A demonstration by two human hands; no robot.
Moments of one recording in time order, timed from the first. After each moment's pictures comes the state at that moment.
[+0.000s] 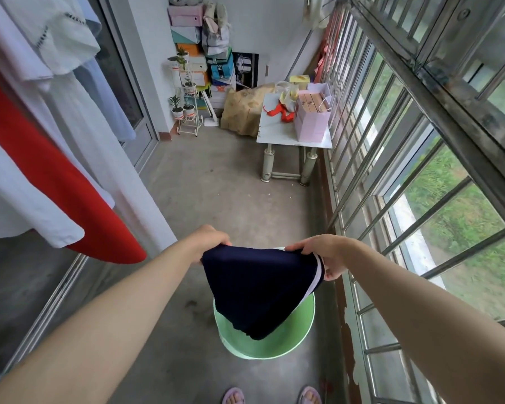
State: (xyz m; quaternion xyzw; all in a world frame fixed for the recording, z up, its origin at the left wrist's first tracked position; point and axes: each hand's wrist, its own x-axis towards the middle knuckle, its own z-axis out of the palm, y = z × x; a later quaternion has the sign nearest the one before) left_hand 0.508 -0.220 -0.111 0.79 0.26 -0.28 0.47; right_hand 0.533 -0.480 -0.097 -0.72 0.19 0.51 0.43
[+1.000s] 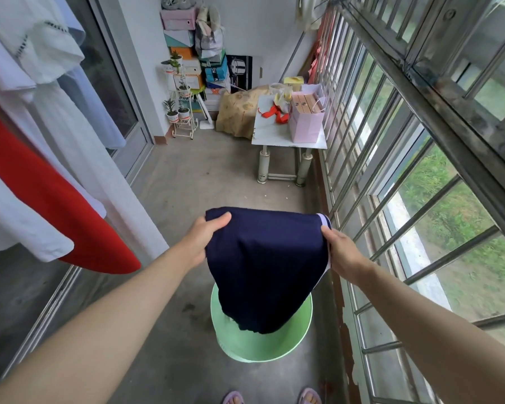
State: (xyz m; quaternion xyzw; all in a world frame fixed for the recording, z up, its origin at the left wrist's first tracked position) left_hand 0.503 -0.240 -0.092 0.60 0.19 -0.11 0.77; right_hand 0.519 -0.515 -0.116 -0.66 0.11 0.20 0.72
